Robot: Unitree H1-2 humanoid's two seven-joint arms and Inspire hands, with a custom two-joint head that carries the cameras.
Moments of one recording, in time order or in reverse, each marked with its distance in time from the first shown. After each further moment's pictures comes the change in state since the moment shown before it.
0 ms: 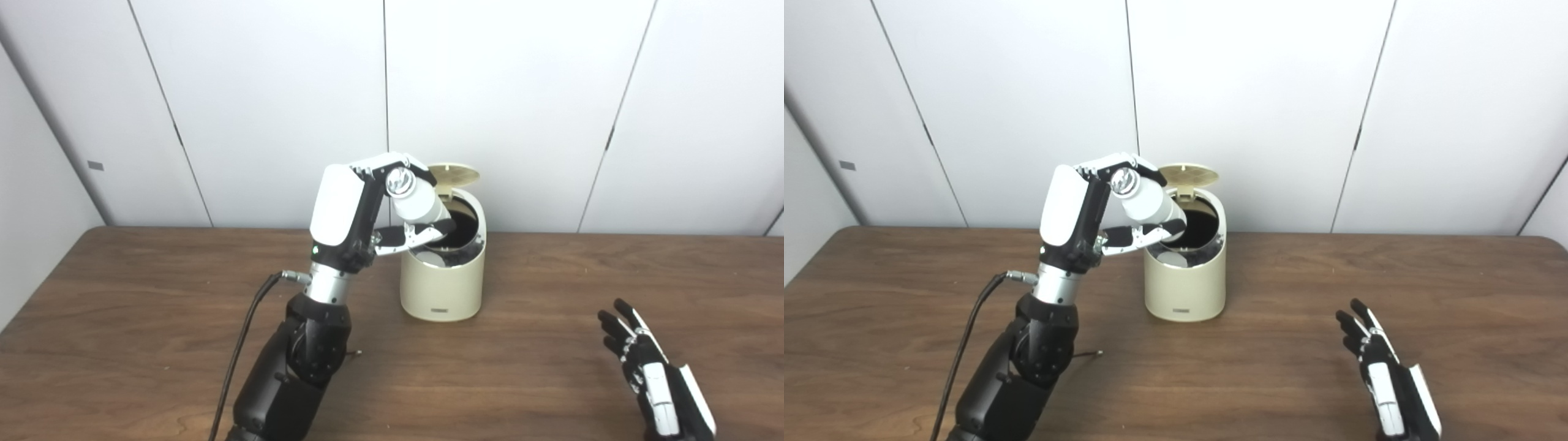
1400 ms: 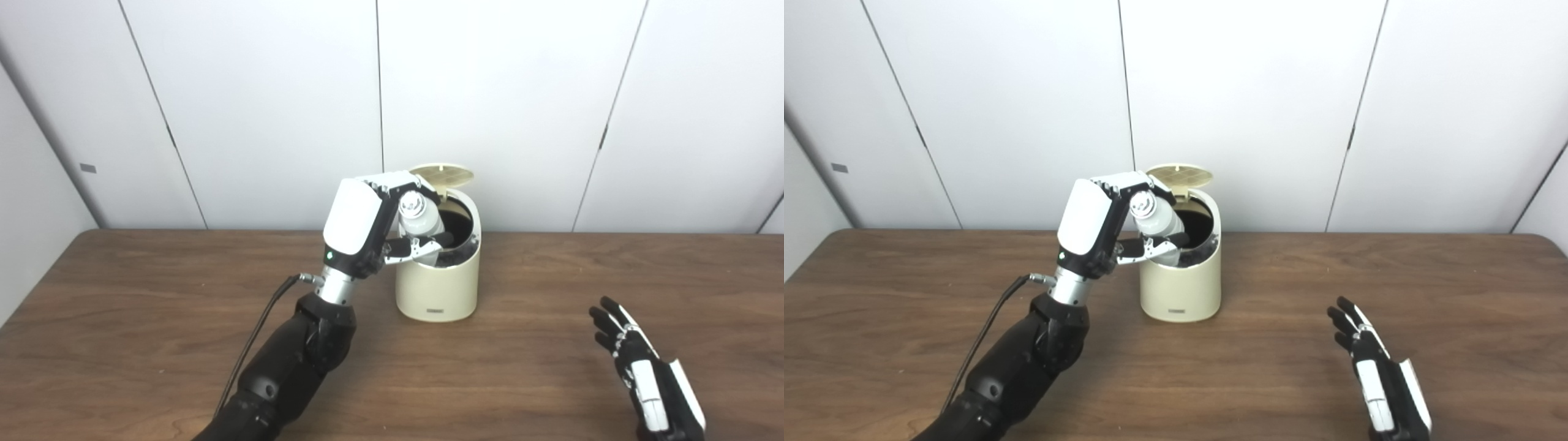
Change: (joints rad) left arm -0.115 0.073 -0.182 0.319 0.064 -0.065 0.270; right arm -0.005 0.006 0.008 0.001 -0.036 -0.019 -0.012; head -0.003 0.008
